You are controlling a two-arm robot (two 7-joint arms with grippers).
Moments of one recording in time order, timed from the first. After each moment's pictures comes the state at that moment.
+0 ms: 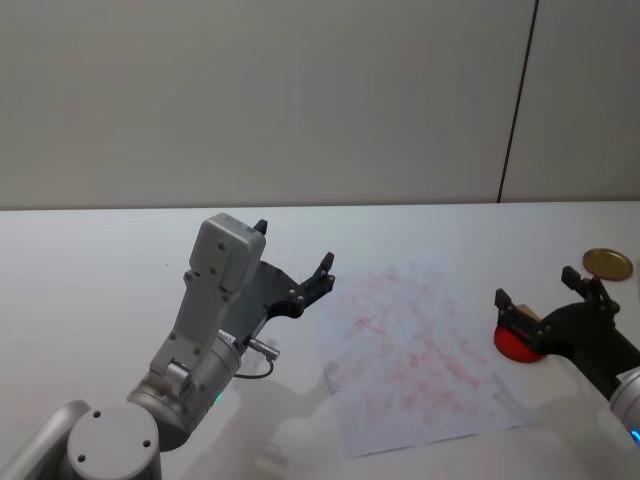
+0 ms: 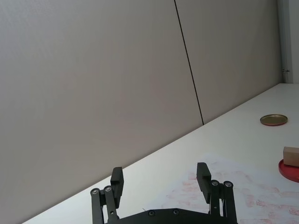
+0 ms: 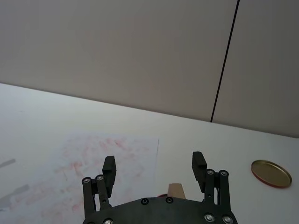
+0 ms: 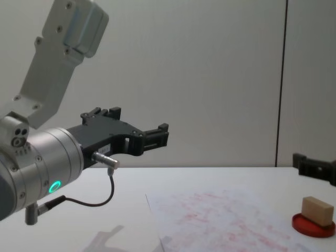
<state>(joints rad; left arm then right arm) -0.24 0.38 0.45 -1.63 -0.20 0.01 -0.01 0.03 0.35 -0.21 -1.67 0.27 0.07 0.13</state>
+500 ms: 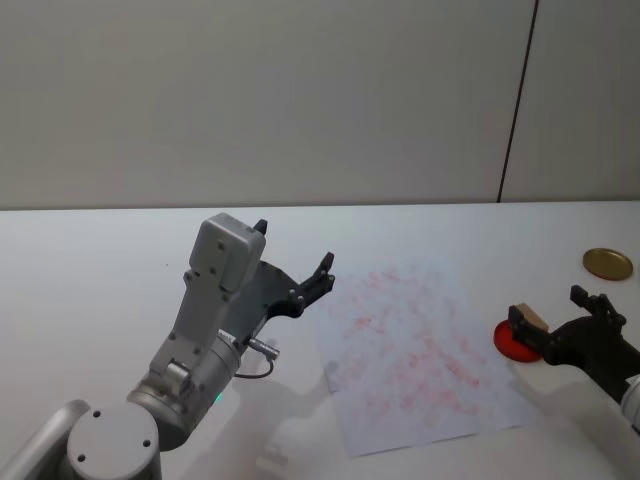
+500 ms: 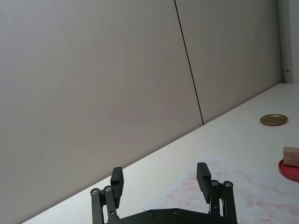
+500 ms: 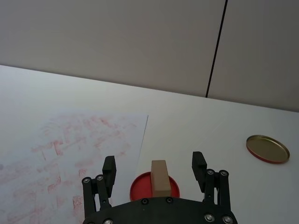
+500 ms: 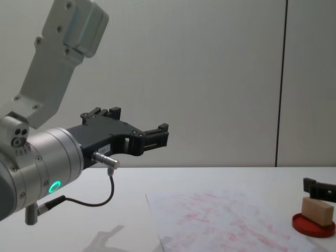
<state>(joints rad) -0.24 0.38 0.45 -1.63 -0.20 0.01 -0.01 0.08 0.35 -0.19 -1.56 0.29 0.11 0.19</state>
